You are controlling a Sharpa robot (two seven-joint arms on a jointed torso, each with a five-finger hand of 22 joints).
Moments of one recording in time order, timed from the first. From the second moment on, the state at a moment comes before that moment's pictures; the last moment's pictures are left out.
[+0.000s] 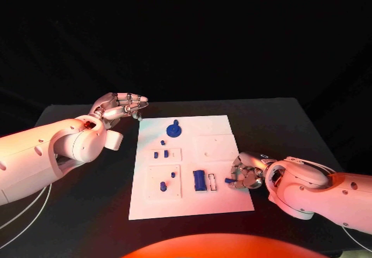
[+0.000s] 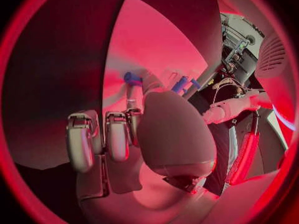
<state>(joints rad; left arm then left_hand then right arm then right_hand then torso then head) 1.18 -0.86 -0.01 1.44 -0.17 -0.24 0.28 1.39 -0.21 0.54 0.06 0.20 0.83 0.21 0.35 0.32 0.83 0.15 0.46 0.17 0.97 0.08 1.25 0.45 0.17 0.85 0.17 0.94 0.75 1.03 -1.10 -0.18 1.89 -1.43 -0.33 -0.51 1.50 -0.17 0.11 0.34 0.26 1.05 0.06 0.35 0.77 1.46 -0.01 1.42 1.31 1.46 -0.08 1.53 1.31 0.01 1.47 0.03 1.57 1.31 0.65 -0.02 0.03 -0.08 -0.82</state>
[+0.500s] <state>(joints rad) 1.18 -0.86 -0.01 1.44 -0.17 -0.24 0.28 1.39 -0.21 0.54 0.06 0.20 0.83 0.21 0.35 0.32 0.83 0.15 0.46 0.17 0.97 0.08 1.25 0.45 0.17 0.85 0.17 0.94 0.75 1.05 -1.10 -0.19 1.92 -1.28 -0.35 -0.51 1.32 -0.21 0.47 0.25 0.31 1.01 0.06 0.38 0.62 1.46 -0.01 1.42 1.31 1.46 -0.08 1.53 1.31 0.01 1.47 0.03 1.57 1.31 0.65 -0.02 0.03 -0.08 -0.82</state>
